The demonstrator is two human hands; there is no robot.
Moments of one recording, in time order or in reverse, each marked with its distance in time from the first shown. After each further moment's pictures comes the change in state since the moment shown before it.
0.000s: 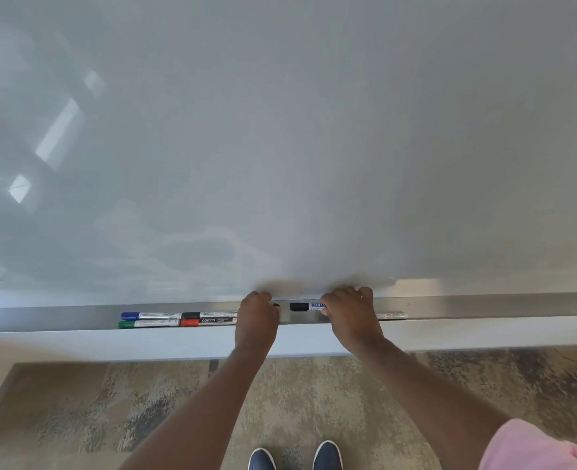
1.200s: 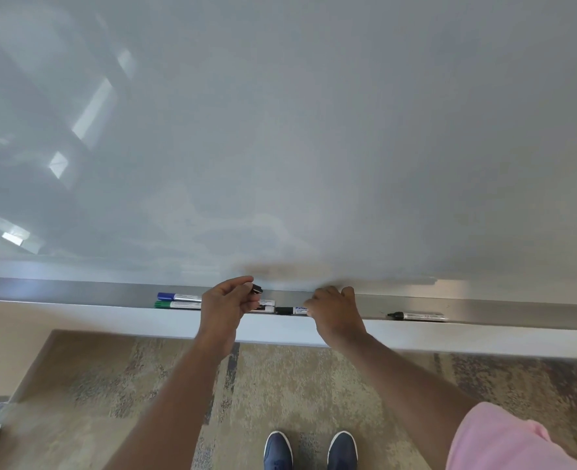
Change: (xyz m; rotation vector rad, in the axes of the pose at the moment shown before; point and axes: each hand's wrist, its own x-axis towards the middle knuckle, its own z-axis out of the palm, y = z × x) left_hand -0.012 -0.072 -0.096 -1.134 0.051 -0.366; right_hand 0.030 -0.083 0.041 -0.056 -0.181 -0.156
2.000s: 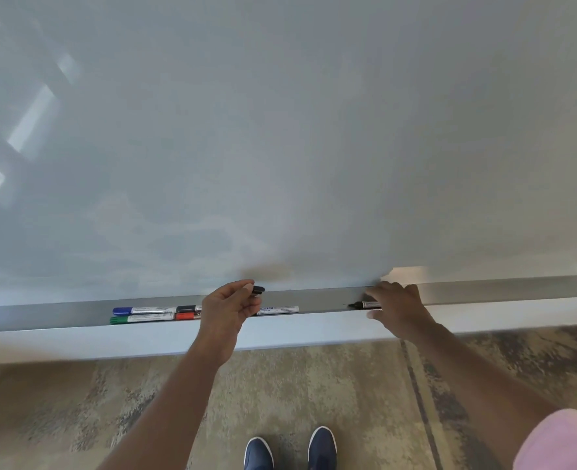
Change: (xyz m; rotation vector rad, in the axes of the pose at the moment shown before) left_hand -0.008 -0.027 0.054 -0.103 -0.181 -0.068; right_hand -0.088 0.175 -0.022 0.026 -0.106 0.263
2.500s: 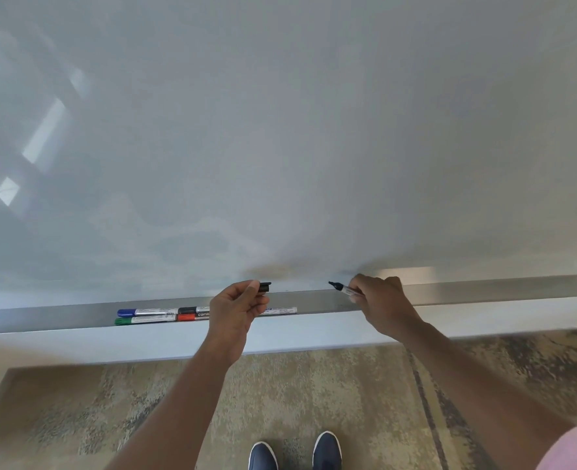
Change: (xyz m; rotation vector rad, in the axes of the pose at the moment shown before) left_hand -0.014 -0.003 0.023 -0.007 0.009 0.033; right_hand -0.010 -0.035 -0.031 0.221 0.231 -0.117
